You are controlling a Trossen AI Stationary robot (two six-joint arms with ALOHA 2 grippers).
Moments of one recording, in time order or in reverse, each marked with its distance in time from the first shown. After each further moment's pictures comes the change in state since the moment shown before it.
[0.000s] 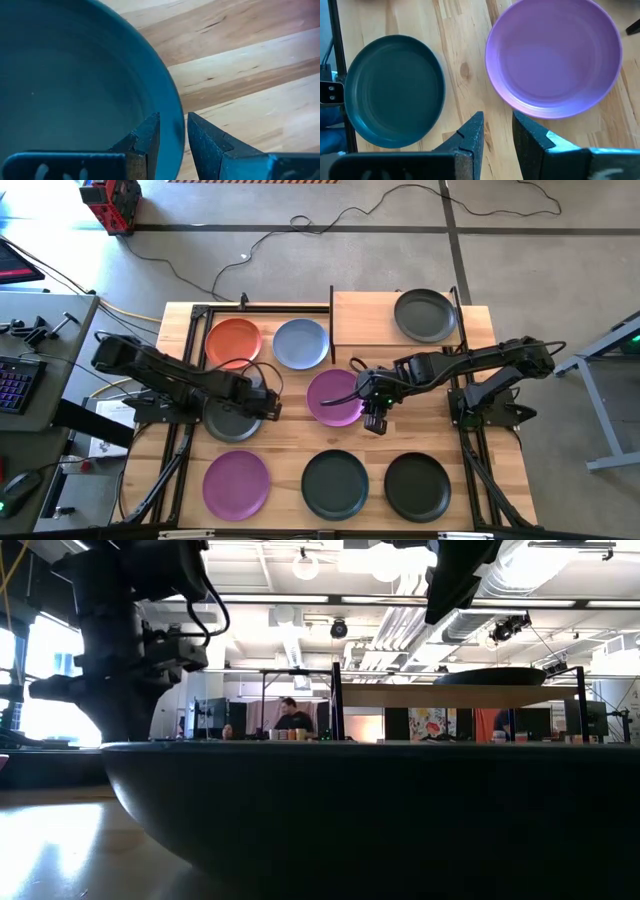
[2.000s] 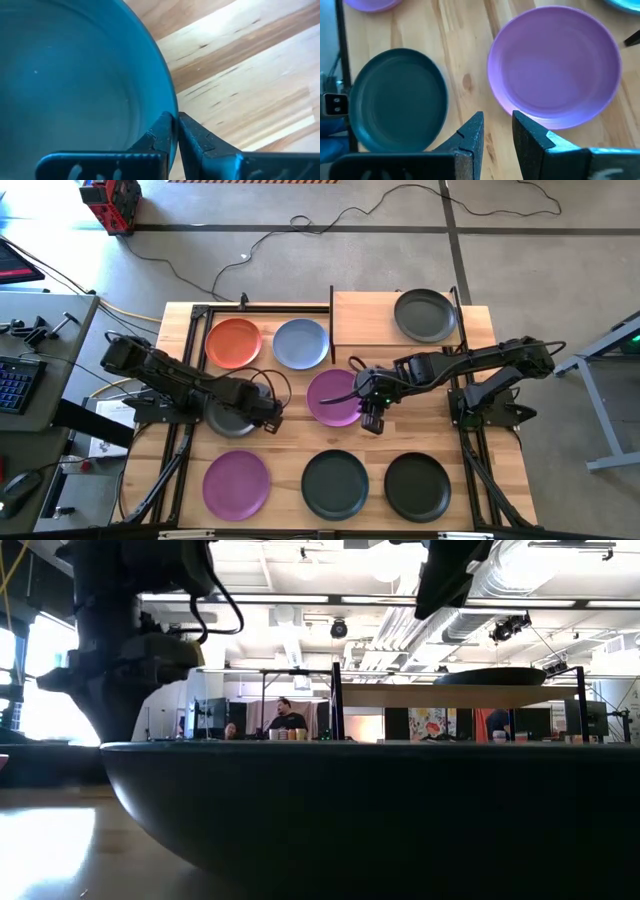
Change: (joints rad) left arm -0.066 0.089 0.102 -0.106 0.005 0.170; right arm 0.000 0.000 0.000 0.047 0.022 0.009
